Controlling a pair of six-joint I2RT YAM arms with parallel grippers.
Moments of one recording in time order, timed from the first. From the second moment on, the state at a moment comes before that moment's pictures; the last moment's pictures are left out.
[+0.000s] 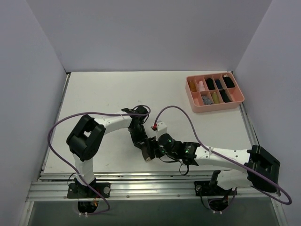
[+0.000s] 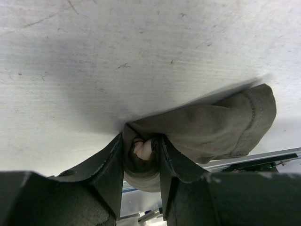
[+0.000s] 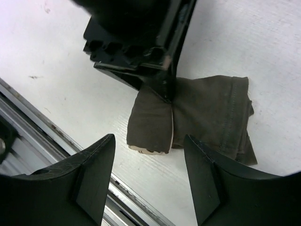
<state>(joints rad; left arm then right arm) -0.70 1.89 1.21 -0.75 0.22 -0.99 1.06 1.24 0.60 -0.01 0.19 0.55</state>
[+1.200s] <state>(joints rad) -0.63 1.79 1.06 -0.78 0.25 -1.11 1.32 1.68 0.79 0.04 0.50 0.52</state>
